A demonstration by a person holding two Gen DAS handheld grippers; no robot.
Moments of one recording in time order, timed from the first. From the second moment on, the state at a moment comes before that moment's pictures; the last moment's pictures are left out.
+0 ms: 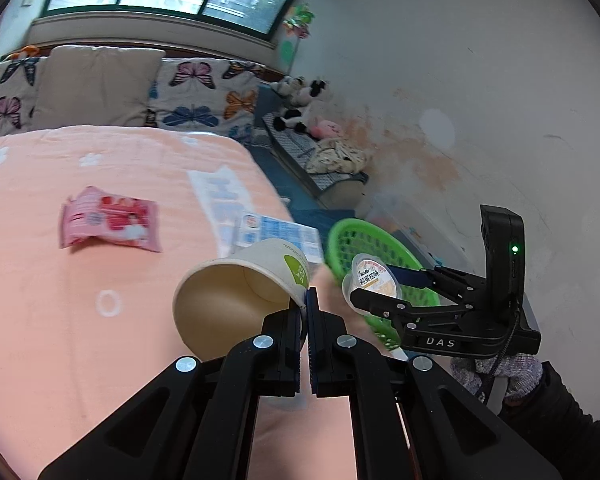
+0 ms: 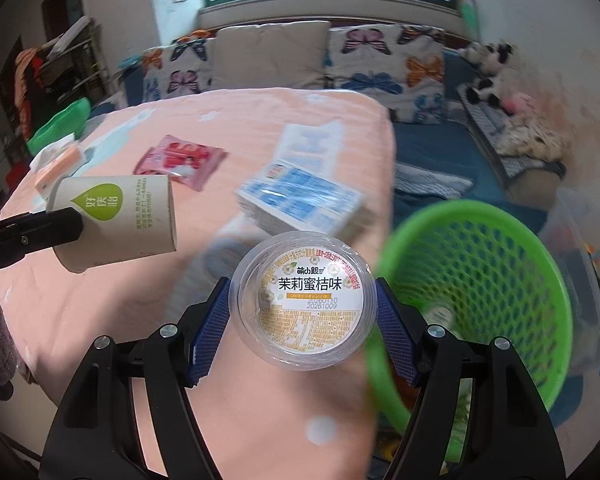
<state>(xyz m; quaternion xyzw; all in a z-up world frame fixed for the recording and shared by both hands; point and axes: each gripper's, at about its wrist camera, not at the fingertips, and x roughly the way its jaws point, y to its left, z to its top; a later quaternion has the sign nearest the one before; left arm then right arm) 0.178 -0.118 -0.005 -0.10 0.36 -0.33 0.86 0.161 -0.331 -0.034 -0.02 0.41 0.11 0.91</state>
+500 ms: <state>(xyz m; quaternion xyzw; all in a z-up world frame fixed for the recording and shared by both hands) 0.184 -0.194 -0.005 -0.07 0.38 -0.38 0.84 0.143 -0.432 -0.061 0.04 0.43 0.01 0.90</state>
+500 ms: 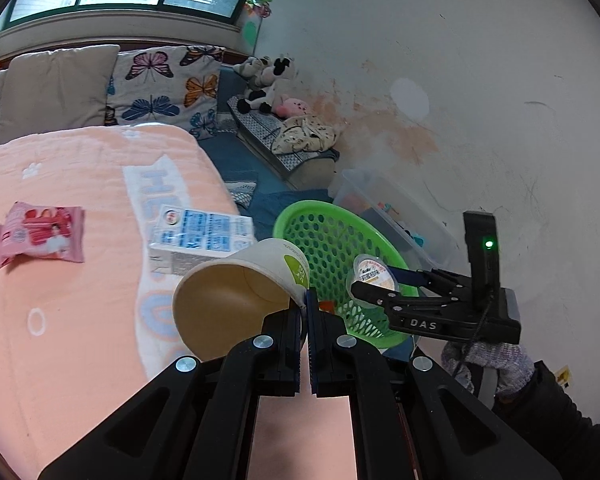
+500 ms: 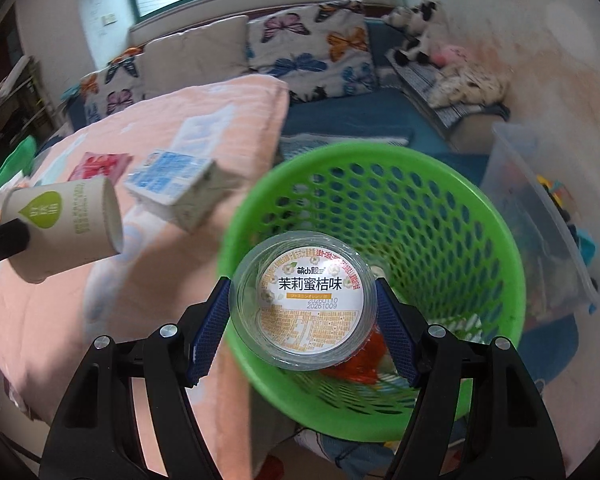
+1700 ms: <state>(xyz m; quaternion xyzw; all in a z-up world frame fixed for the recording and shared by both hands) 0.206 -0.322 -0.040 0.00 0.44 -0.41 0.80 0.096 -0.493 -0.058 0.09 0.39 -0.03 0.91</state>
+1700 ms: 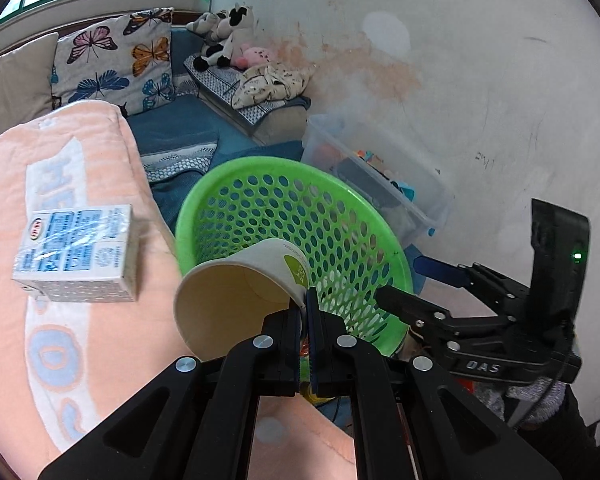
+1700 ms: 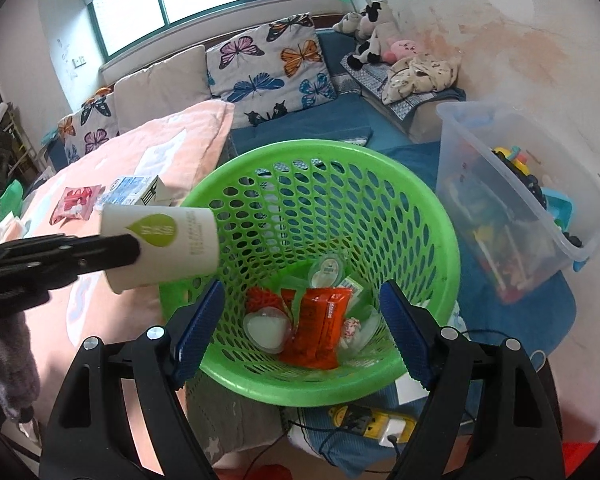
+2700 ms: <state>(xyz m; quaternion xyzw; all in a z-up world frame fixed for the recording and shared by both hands) 0.190 -0.276 -0.028 -0.01 0.42 -0.40 0.81 0.080 -0.474 -0.046 0.09 0.38 -0.01 0.92</state>
